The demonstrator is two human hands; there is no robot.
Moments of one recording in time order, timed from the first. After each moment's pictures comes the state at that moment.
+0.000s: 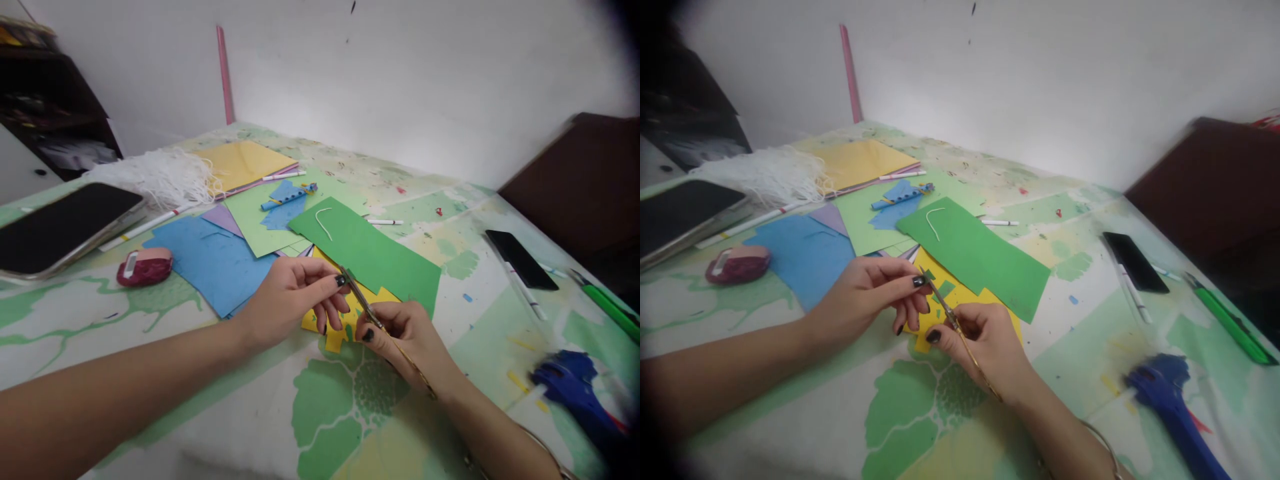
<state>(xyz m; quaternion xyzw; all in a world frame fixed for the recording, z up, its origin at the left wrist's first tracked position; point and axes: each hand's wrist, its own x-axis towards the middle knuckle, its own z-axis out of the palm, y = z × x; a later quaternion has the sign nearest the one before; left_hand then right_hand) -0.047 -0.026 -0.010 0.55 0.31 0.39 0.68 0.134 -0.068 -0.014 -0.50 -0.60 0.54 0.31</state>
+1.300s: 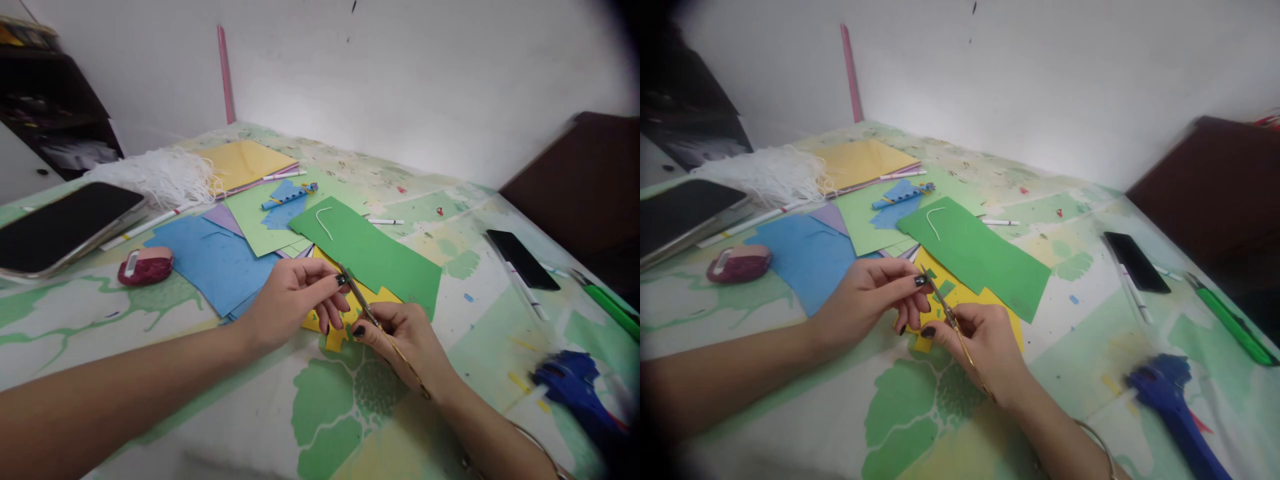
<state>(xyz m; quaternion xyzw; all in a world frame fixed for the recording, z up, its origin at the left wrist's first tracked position) -0.042 -0.029 -0.010 0.54 0.33 0.40 0.67 0.129 -0.067 -0.018 -0.57 -0.61 0.46 0.30</state>
